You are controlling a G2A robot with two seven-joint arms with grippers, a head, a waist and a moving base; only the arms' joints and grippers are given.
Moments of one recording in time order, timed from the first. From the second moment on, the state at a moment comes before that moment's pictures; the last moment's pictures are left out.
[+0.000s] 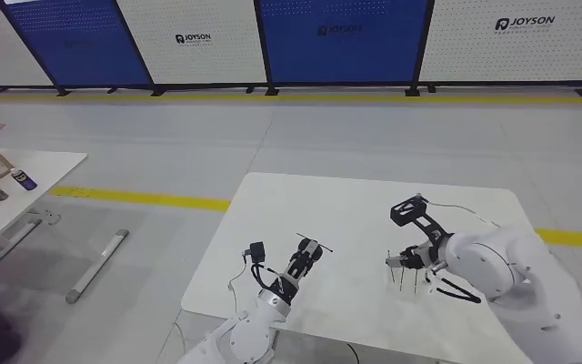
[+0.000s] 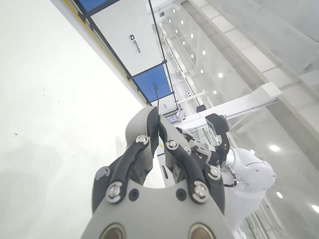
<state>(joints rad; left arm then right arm) 1.62 -1.09 -0.99 -1.81 -0.05 -0.16 0.29 -0.89 -1.00 0.93 -1.83 -0.74 0.11 1.39</state>
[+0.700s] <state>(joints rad) 1.62 -1.09 -0.99 -1.81 -0.05 -0.16 0.29 -0.72 -1.00 0.74 -1.57 -0.65 0.34 1.39</state>
